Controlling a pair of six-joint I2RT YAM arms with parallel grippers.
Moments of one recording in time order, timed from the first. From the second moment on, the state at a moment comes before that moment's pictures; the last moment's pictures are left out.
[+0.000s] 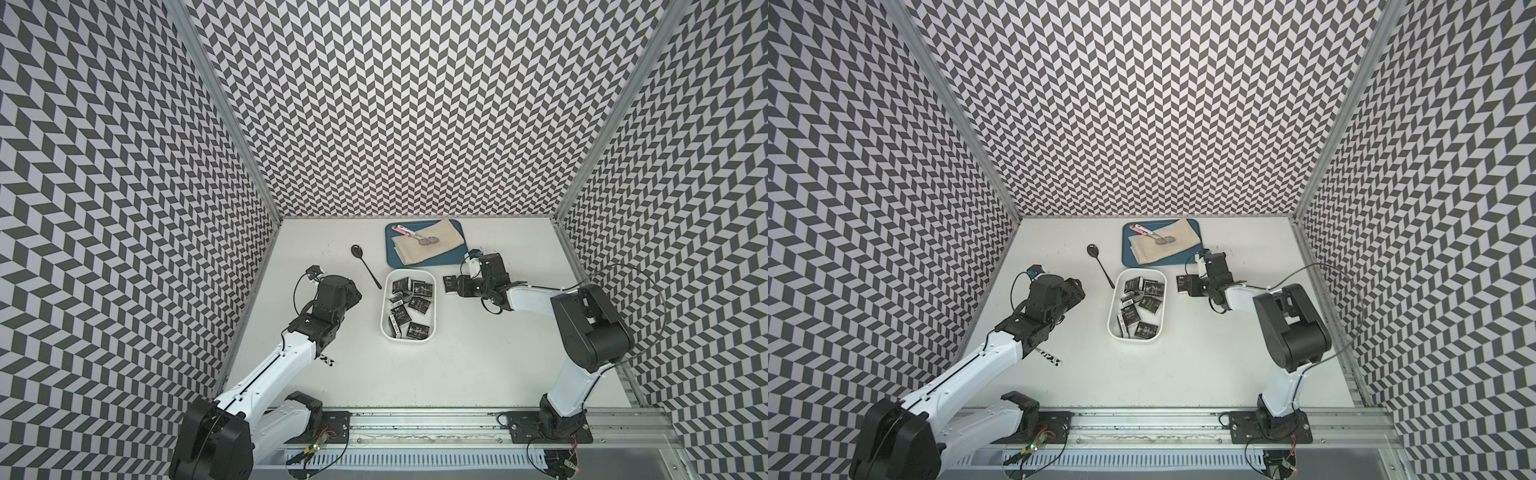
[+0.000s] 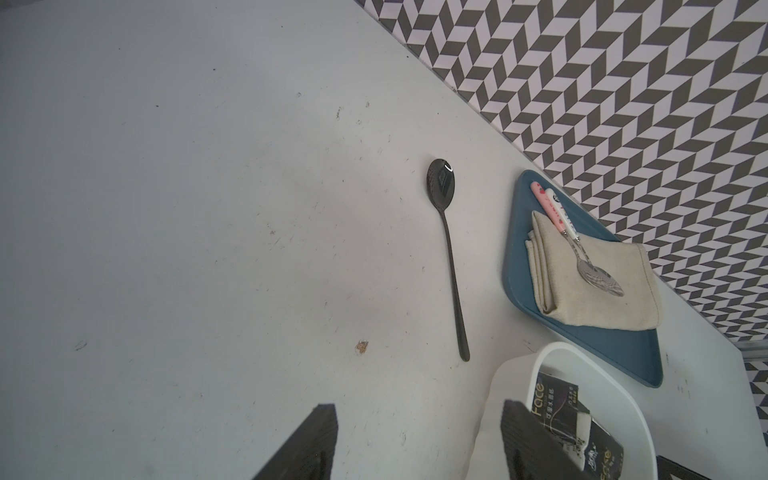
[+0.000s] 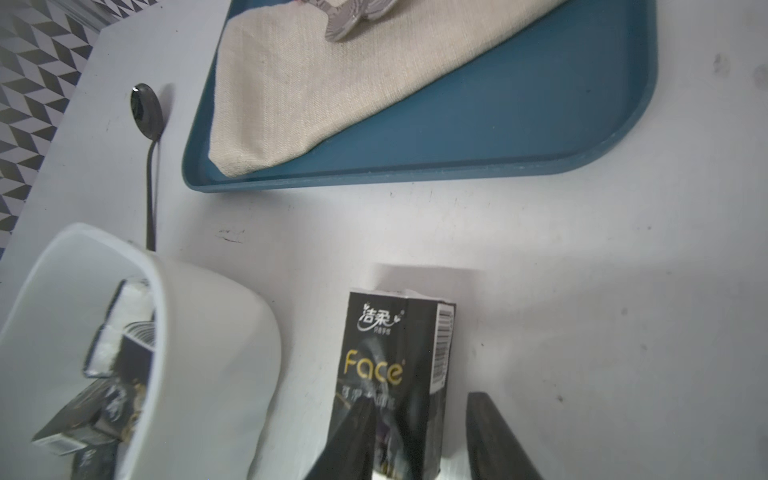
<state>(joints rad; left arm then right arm) -0.37 1.06 0.62 -0.18 -0.32 -0.83 0.32 1.75 0.90 0.08 -0.24 0.31</state>
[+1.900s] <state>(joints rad) -0.31 0.99 0.58 -0.19 -0.29 -0.84 0.94 1.84 1.14 -0.17 -0.12 0.22</state>
